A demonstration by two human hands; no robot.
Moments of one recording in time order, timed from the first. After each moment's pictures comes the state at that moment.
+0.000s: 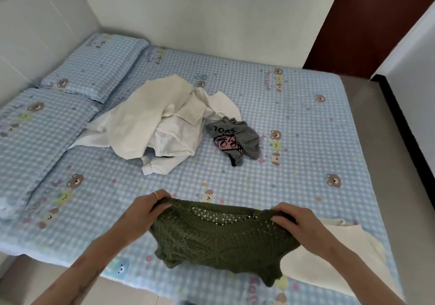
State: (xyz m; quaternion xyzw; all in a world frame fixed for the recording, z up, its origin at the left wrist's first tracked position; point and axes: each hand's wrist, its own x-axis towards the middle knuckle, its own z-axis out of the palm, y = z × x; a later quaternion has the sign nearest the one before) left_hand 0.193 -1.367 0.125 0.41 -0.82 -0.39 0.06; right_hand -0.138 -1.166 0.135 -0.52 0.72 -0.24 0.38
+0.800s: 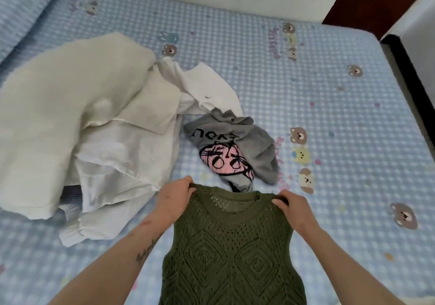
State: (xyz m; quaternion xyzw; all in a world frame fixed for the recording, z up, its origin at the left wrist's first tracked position) left_hand -0.051 -1.645 -0.212 0.43 -0.86 -0.27 -0.05; right_hand -0.300 -1.438 -0.208 -0.35 0.88 -0.13 0.30
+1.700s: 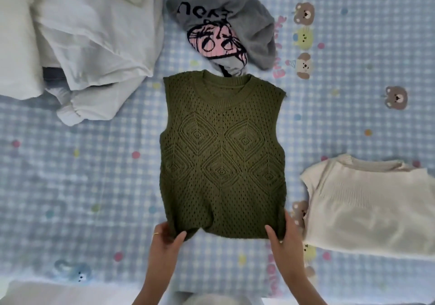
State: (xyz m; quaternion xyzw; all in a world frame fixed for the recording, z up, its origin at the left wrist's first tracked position) left_hand 0.160 -1.305 -0.196 0.70 -0.43 -0.57 0.00; right_hand -0.068 -1.138 -0.197 -0.14 0.91 -0.18 0.35
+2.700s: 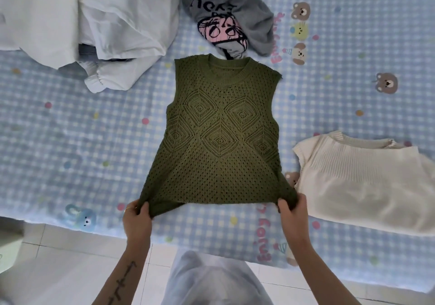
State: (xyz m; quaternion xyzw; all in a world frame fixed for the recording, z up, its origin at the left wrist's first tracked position) left_hand 0.213 -1.275 -0.205 0.80 -0.40 -0.43 0.13; right_hand -0.078 -1.097 -0.189 -0.04 0.86 -0.39 0.33
